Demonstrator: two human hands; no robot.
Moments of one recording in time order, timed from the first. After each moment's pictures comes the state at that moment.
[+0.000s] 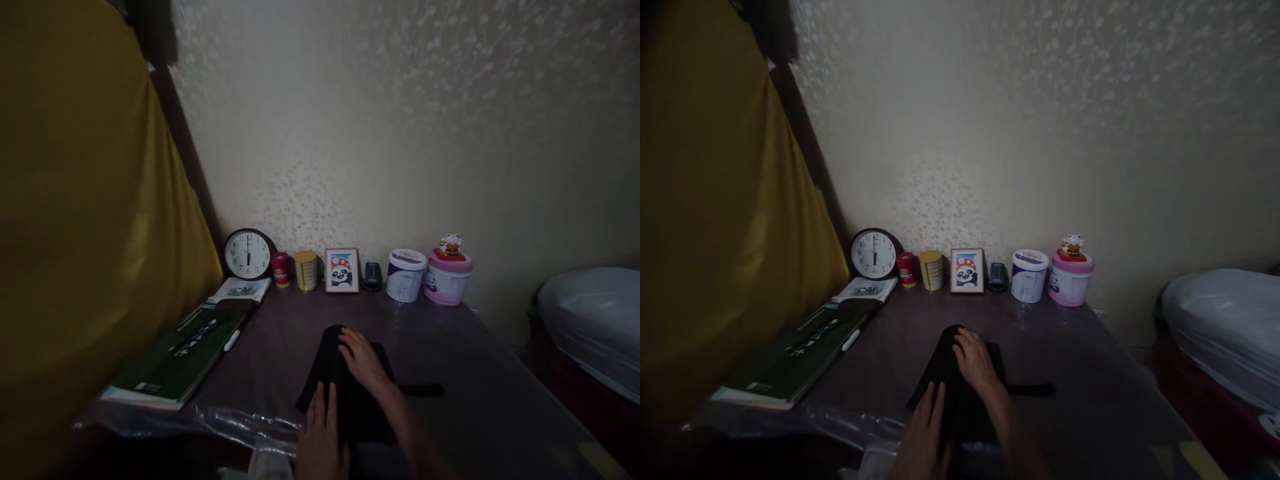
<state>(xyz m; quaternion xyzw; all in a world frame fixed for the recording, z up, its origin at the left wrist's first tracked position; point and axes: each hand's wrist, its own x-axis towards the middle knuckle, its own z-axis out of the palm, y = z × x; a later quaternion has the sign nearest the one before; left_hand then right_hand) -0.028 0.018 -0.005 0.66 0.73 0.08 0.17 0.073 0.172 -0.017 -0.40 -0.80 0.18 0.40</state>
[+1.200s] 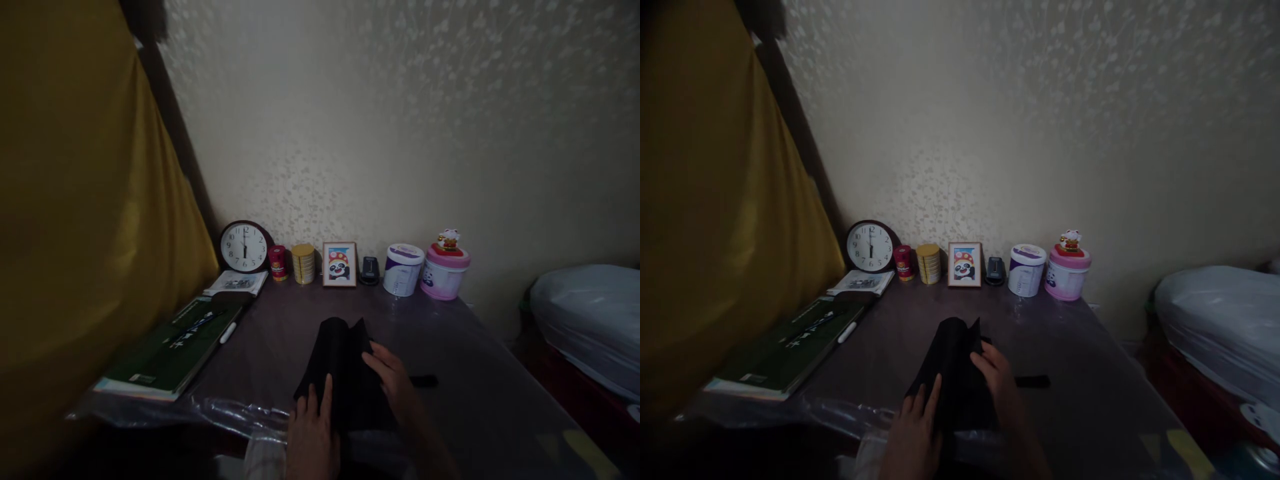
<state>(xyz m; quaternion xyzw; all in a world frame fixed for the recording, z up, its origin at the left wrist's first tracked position) -0.032 0.011 -0.008 0.66 0.75 0.09 0.06 0.113 0.099 0.041 -0.43 -0.56 0.55 0.45</state>
